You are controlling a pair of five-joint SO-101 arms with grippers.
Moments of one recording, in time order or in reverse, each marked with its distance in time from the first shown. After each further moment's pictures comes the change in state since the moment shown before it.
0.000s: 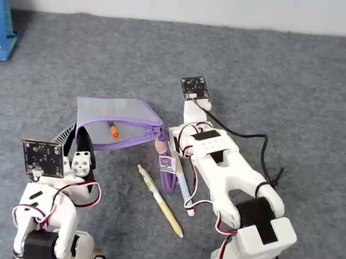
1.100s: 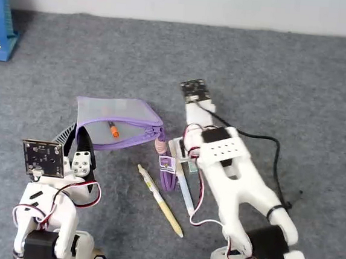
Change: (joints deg) left arm 0.0 0.0 0.0 0.0 0.0; right arm -0.5 -13.0 0.6 20.0 4.4
